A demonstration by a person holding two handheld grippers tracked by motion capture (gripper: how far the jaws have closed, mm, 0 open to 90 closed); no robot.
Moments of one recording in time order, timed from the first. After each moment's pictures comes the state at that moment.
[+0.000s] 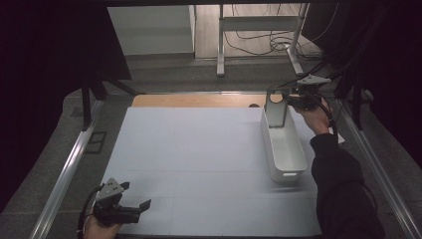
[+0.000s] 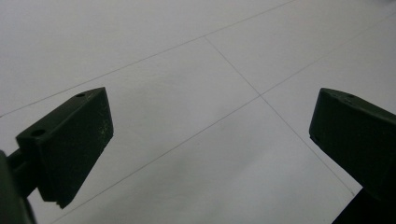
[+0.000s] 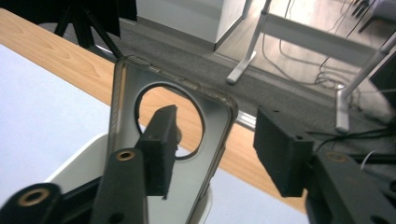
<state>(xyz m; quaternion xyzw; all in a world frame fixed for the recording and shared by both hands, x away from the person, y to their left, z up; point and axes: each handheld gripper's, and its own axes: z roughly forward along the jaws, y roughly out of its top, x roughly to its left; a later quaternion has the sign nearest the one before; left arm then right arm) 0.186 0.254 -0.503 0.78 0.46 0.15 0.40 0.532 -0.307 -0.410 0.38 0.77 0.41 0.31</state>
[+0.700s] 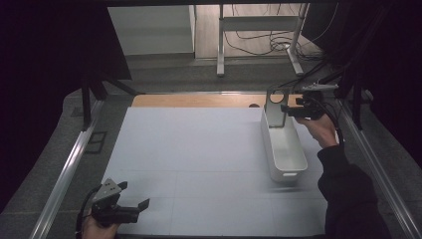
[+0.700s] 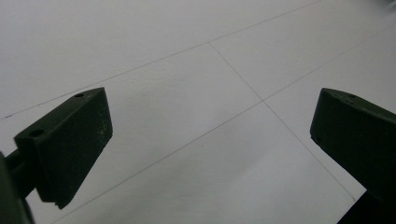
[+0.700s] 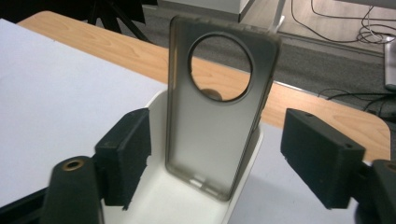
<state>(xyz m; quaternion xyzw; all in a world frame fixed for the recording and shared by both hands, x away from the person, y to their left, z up) 0.184 0.257 -0.502 0.77 0.47 0.15 0.41 0.492 -0.309 -0.407 0.43 0.77 0.41 0.22</state>
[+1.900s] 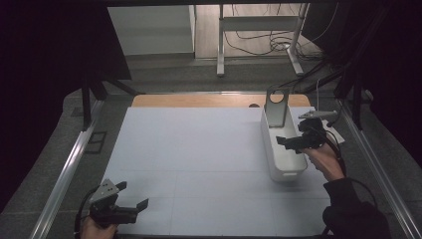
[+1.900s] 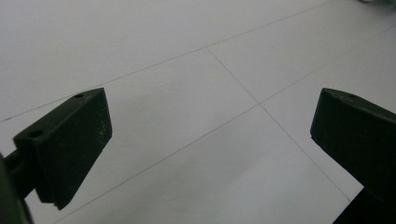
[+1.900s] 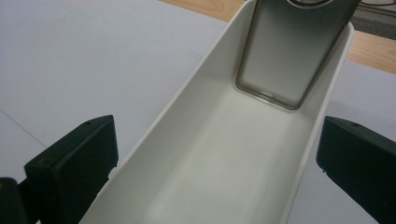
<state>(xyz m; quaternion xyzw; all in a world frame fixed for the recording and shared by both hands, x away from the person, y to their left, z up) 0.182 0.260 -0.502 0.77 0.46 0.15 0.42 0.397 -0.292 -0.417 0.43 0.80 0.37 0.18</state>
